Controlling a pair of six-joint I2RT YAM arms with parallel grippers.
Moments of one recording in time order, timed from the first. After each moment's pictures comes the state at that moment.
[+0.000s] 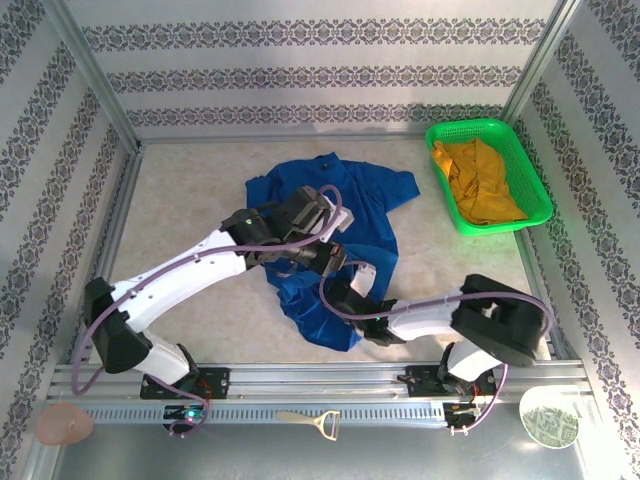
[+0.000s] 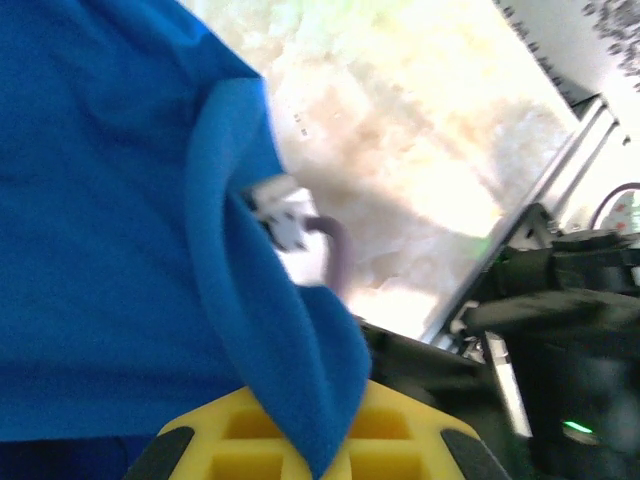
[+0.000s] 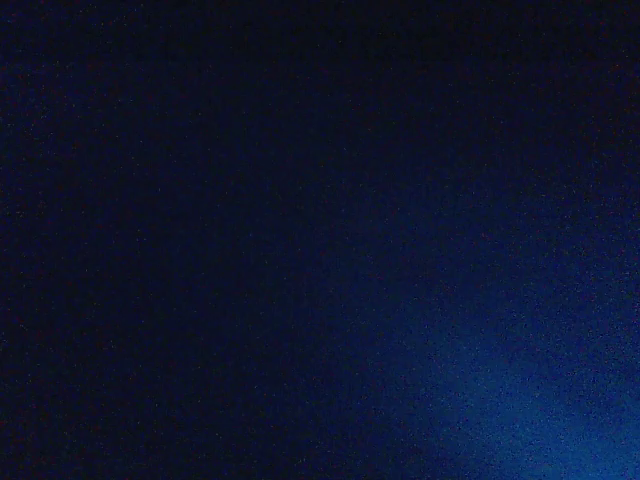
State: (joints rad) left arm -0.88 1.49 1.47 -0.84 0.24 -0.37; right arm 1.06 1.56 0.48 0.32 0.52 1.28
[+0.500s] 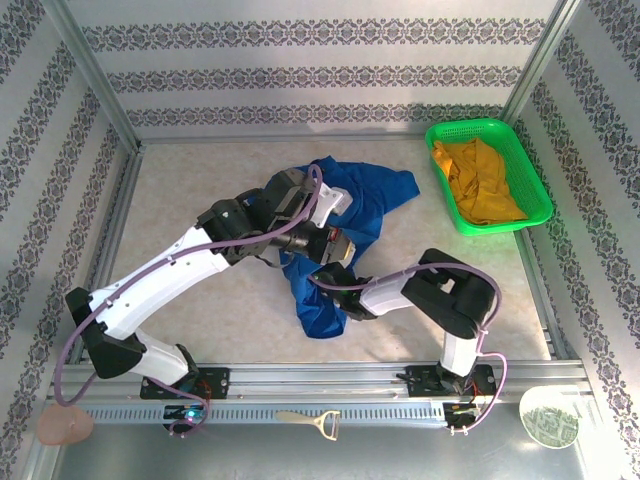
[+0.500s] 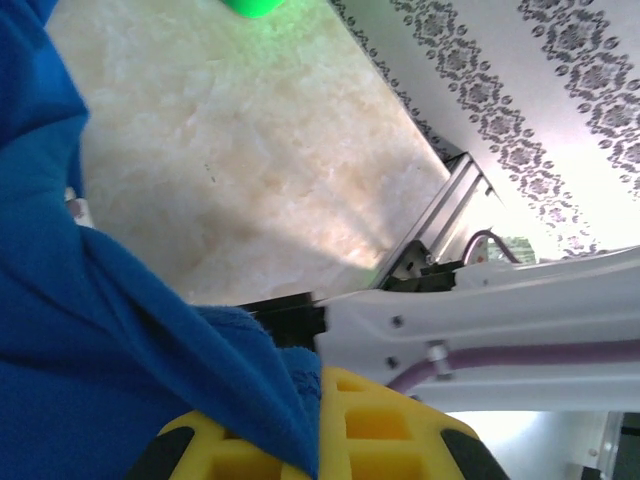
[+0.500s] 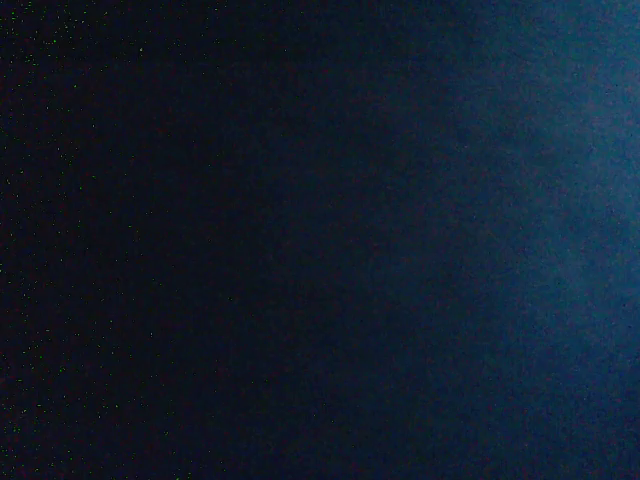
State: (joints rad) left arm -0.88 1.46 1.62 -0.87 0.35 -0.48; right arm 0.94 1.84 0.69 0.57 0.41 1.30
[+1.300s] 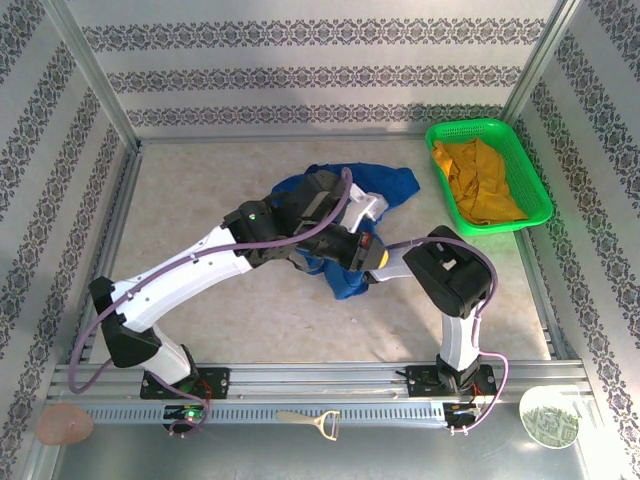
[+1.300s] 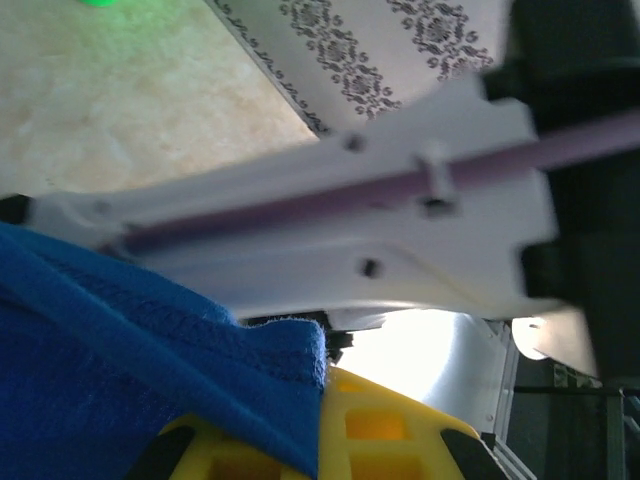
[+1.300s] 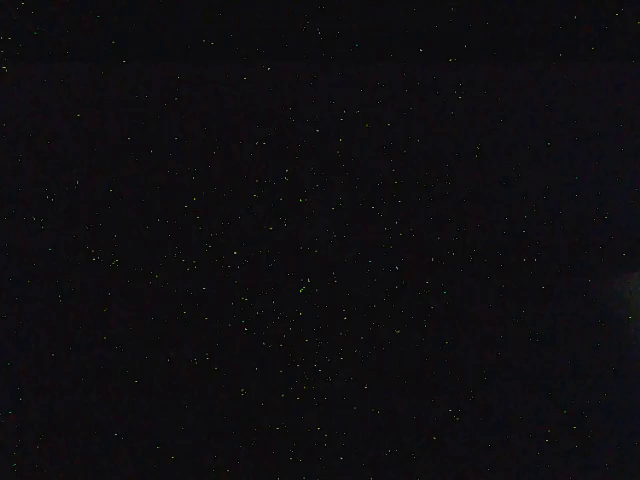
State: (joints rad) left arm -1.01 1.58 1.76 -0.79 0.44 -0.58; right arm 0.67 1.92 0.87 0.53 0.23 1.36
